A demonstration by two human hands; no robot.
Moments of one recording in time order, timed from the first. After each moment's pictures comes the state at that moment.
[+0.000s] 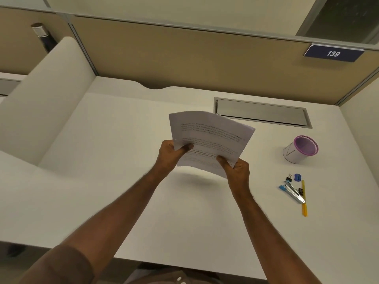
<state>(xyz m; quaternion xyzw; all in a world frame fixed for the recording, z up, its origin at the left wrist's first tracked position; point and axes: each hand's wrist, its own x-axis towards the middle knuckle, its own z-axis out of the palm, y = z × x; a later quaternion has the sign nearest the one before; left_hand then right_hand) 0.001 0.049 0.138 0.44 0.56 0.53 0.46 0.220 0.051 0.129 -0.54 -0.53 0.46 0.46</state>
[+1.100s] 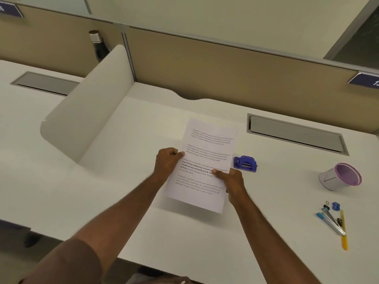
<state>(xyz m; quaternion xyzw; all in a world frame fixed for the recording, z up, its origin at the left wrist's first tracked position) -0.144 0.039 0.102 0.31 0.72 0.45 0.42 0.084 0.058 0.115 -0.60 -0.39 0.63 0.32</state>
